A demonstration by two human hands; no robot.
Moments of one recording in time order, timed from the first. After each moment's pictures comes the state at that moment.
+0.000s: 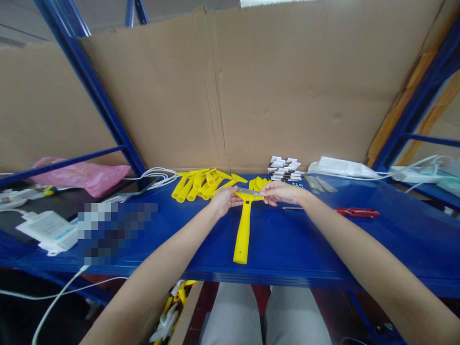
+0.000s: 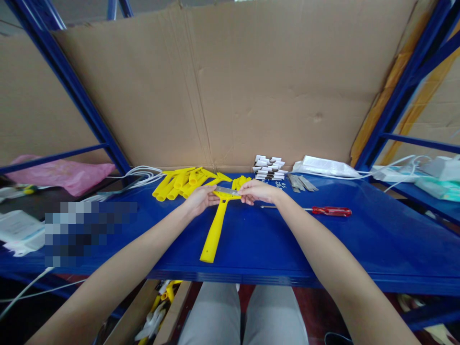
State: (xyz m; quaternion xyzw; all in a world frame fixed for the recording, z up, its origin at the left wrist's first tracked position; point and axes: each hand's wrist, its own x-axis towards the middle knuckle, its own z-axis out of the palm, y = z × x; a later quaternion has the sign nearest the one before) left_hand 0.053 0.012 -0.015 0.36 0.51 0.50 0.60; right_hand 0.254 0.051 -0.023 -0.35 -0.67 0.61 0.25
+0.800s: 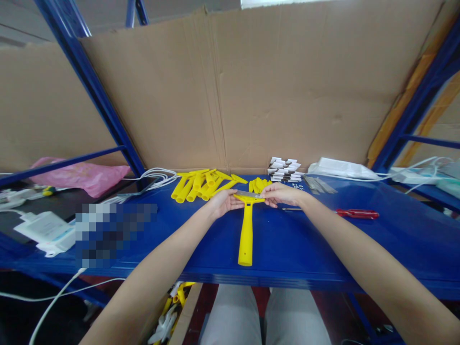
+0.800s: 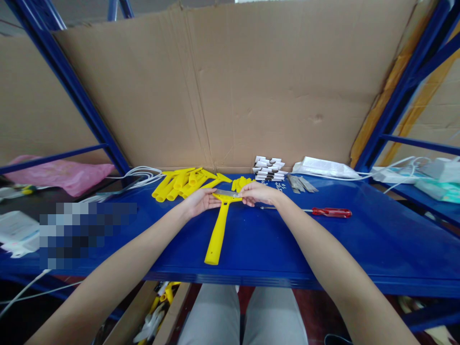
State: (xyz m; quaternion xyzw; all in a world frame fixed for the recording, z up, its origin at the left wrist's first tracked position) left_hand 0.046 0.016 -0.012 0.35 0.52 0.42 0.66; right_hand 0.253 0.053 -0.027 -0.38 -0.68 0.57 0.25
